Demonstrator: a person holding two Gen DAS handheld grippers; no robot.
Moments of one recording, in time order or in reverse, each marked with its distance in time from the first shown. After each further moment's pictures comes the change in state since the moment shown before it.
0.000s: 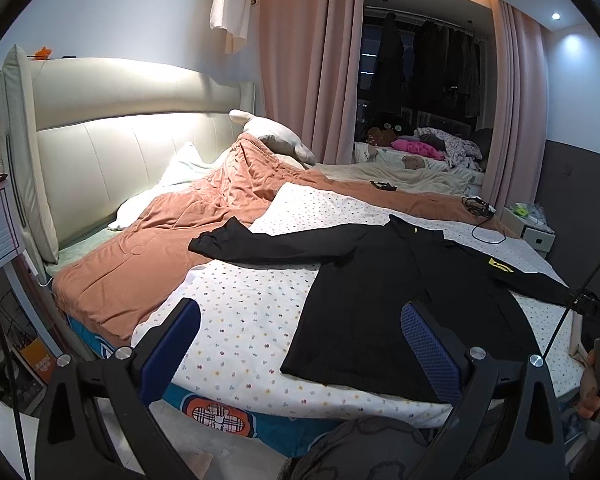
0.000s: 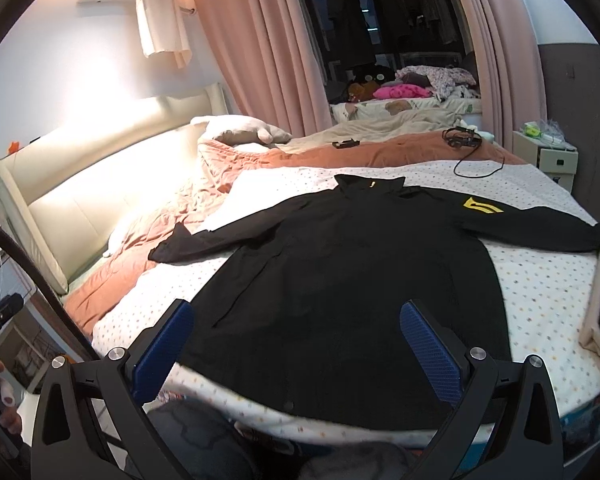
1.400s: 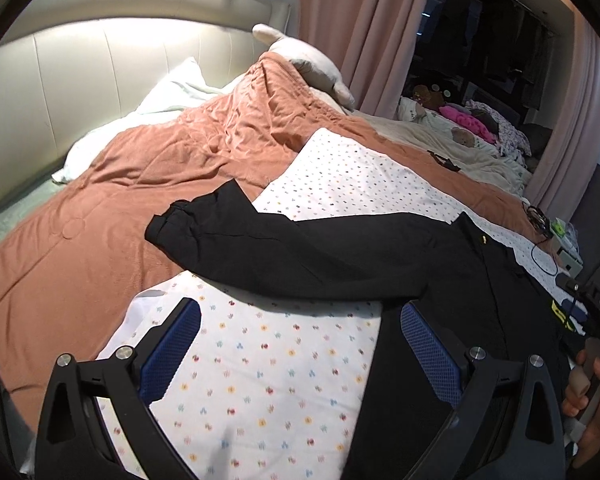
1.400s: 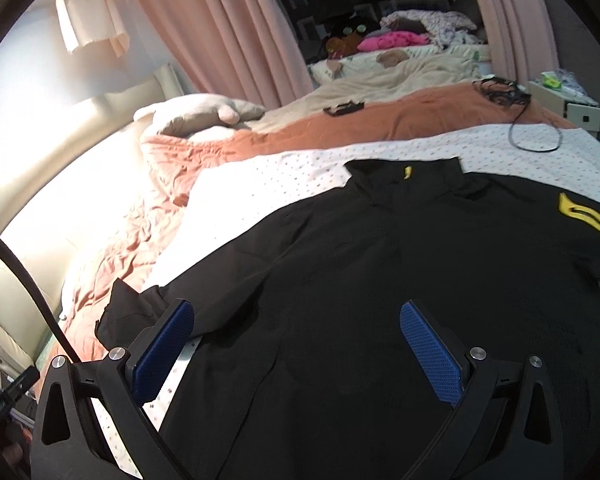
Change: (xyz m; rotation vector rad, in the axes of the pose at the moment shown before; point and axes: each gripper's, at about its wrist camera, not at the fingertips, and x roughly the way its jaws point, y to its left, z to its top) left arm 0.329 0.089 0.073 -0.186 0.251 -0.008; right arm 0.347 0.011 0.132 0.147 0.129 -0.020
